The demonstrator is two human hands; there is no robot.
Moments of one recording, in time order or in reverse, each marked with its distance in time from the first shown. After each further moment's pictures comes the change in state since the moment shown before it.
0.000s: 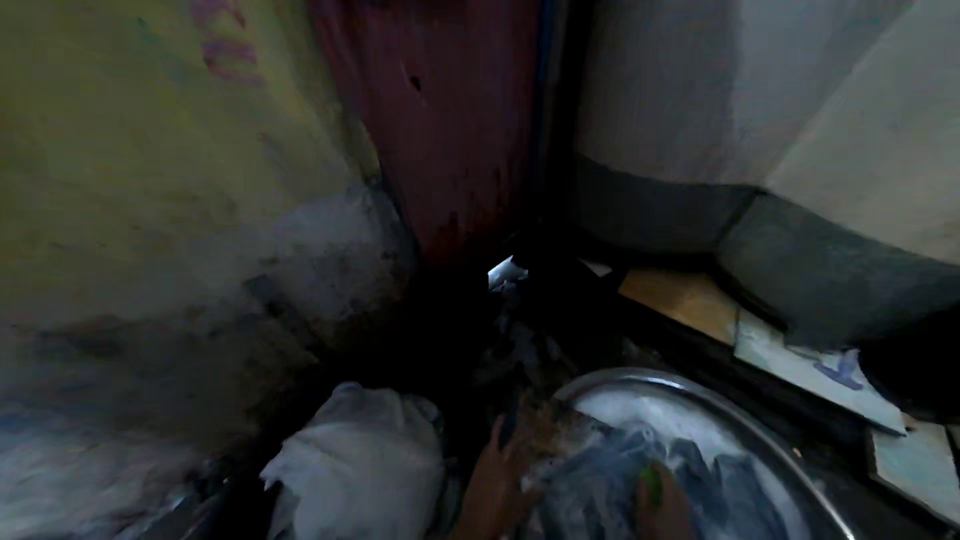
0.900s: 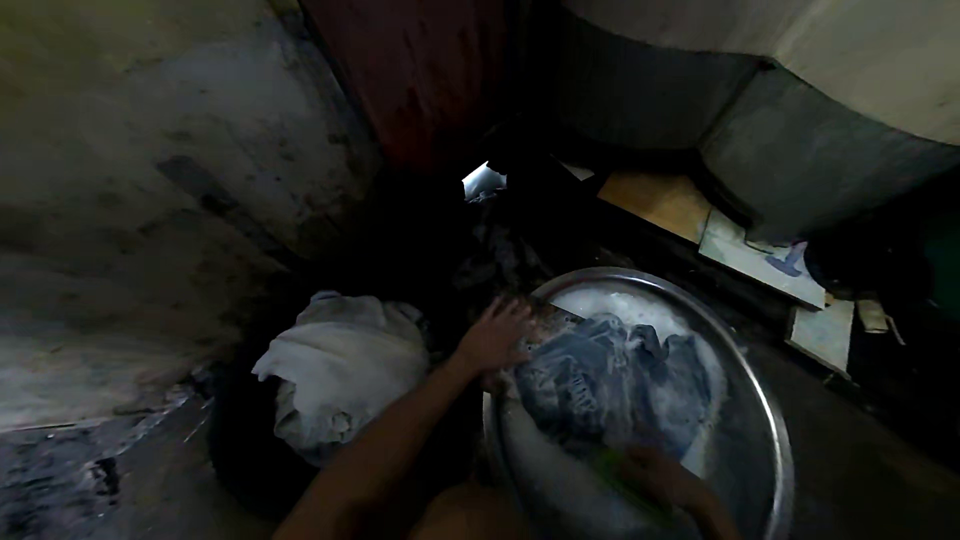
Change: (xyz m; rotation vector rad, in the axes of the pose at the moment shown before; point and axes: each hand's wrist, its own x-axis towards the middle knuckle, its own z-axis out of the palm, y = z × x) left_hand 0.047 0.018 -0.035 0.292 -0.194 0.290; right_hand -0.053 0.082 -0.084 -0.005 -1.017 0.161
